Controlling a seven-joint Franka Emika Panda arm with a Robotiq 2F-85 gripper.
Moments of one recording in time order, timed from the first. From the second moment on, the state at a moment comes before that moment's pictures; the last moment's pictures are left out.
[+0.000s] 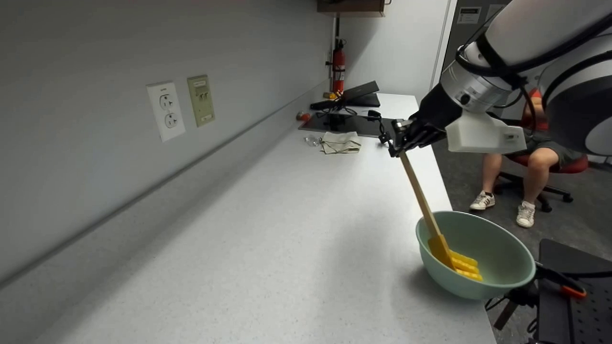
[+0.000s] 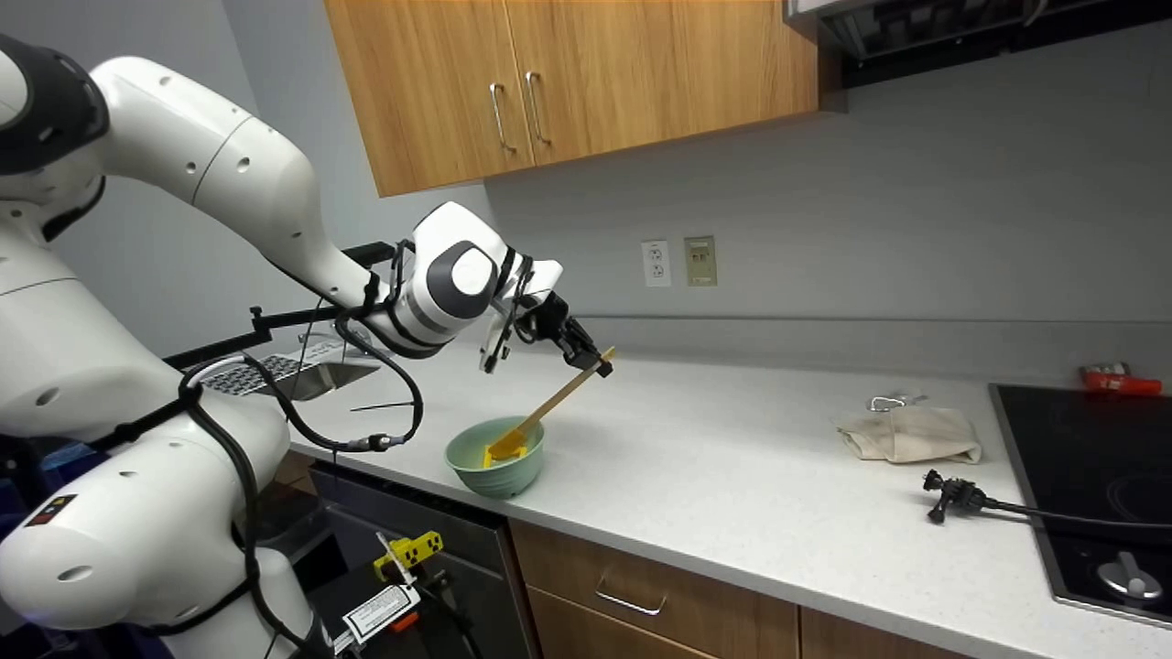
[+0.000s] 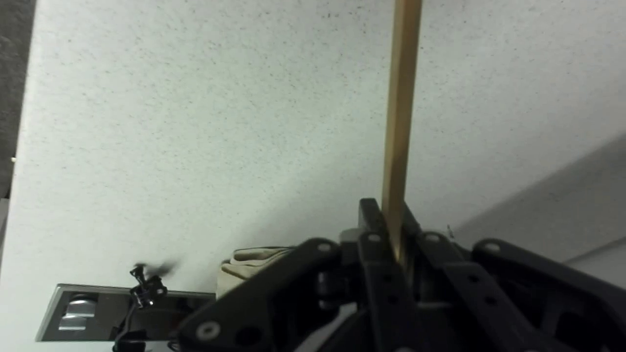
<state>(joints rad) -0.57 -0.36 0.71 -2.67 -0.35 2.97 1.08</state>
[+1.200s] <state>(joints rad) -1.04 -0.47 1.11 -2.66 -0.50 3.43 1.07</state>
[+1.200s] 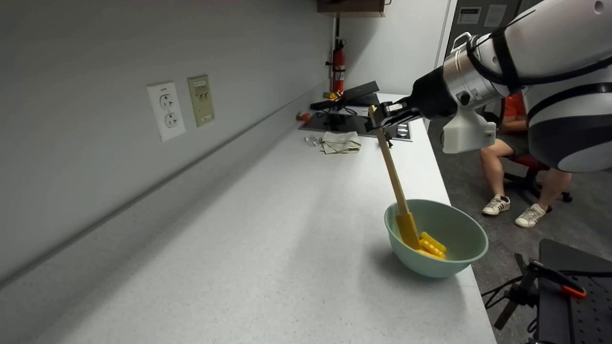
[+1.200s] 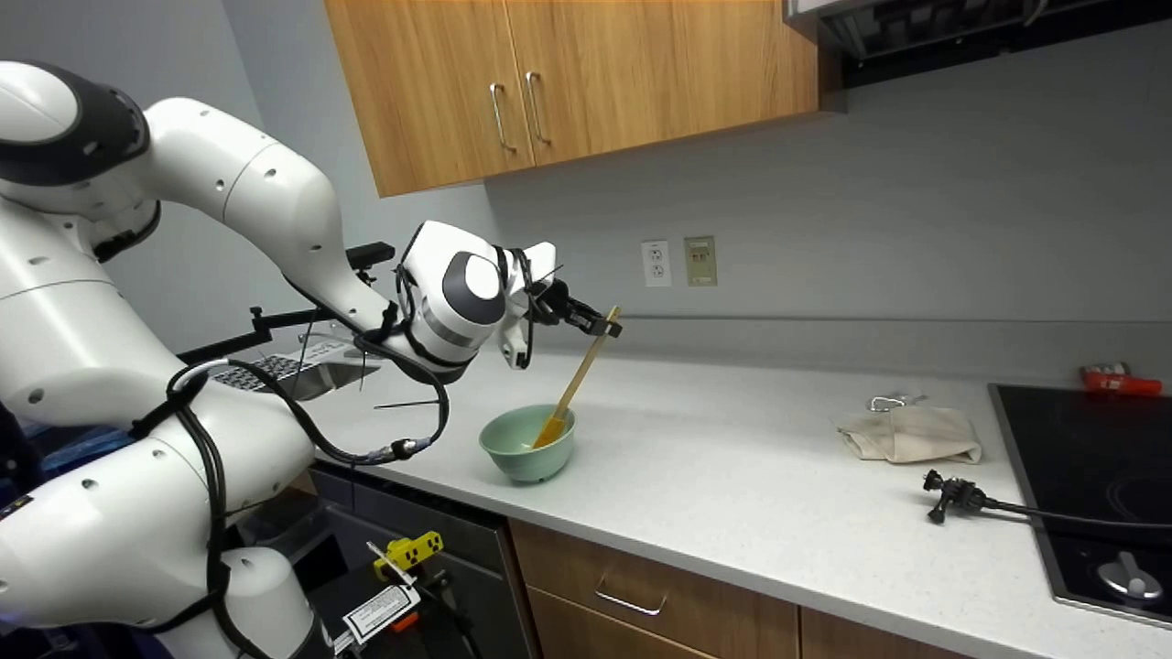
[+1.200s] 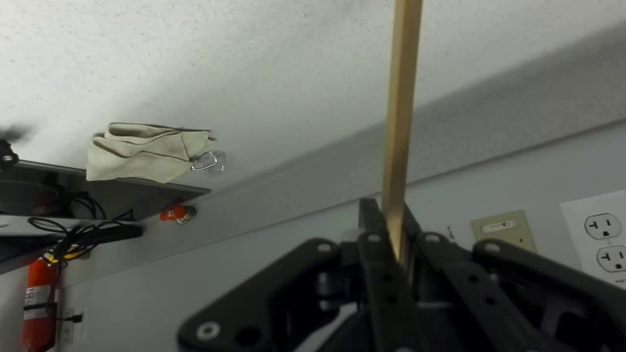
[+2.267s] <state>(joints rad) -1.02 -0.28 1.08 -2.57 -0.56 3.45 0.92</state>
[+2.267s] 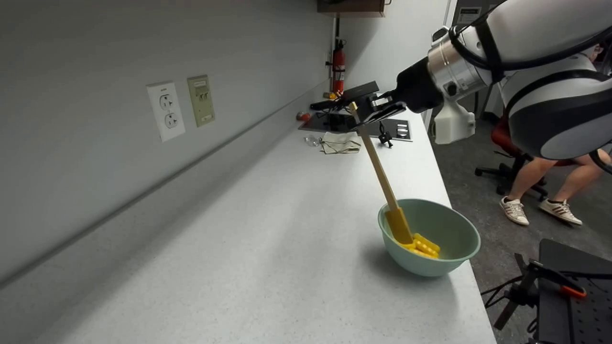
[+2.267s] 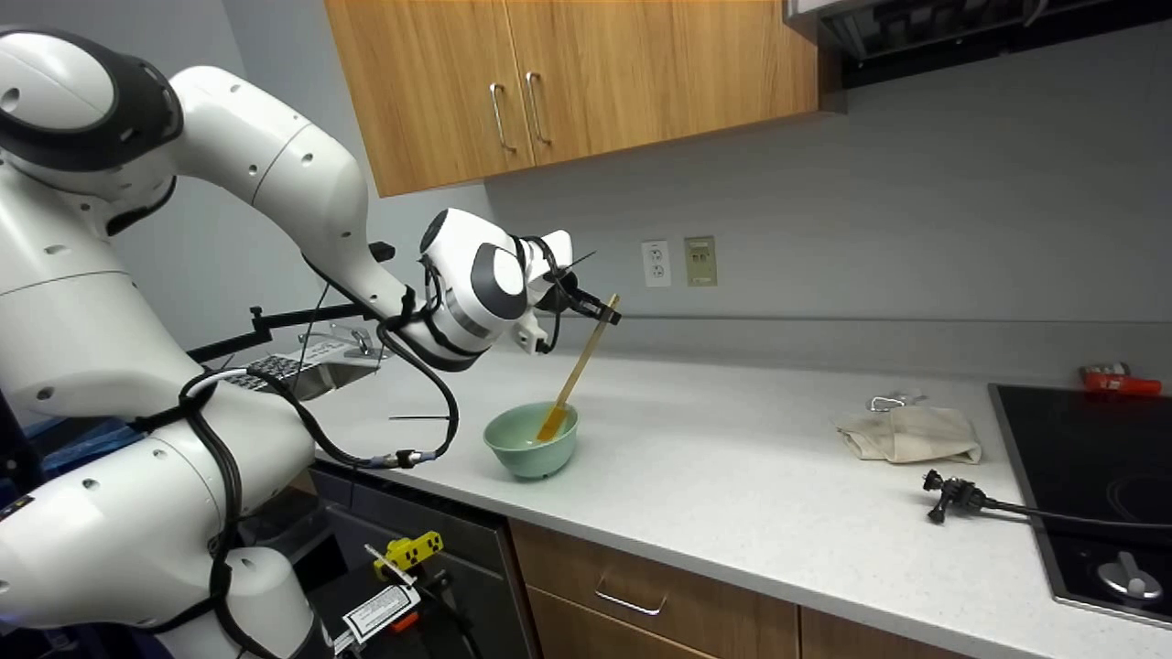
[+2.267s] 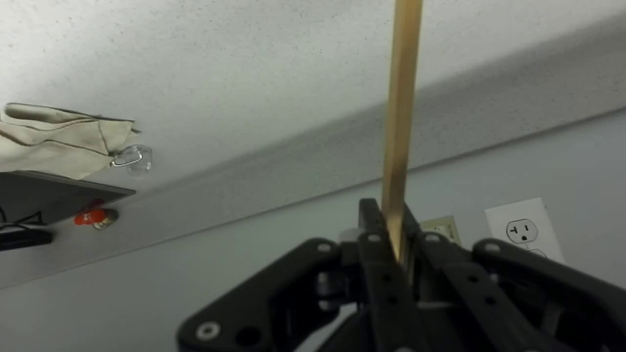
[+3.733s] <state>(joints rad) -0.82 -0.10 0.90 -2.50 -0.66 3.36 0.79</state>
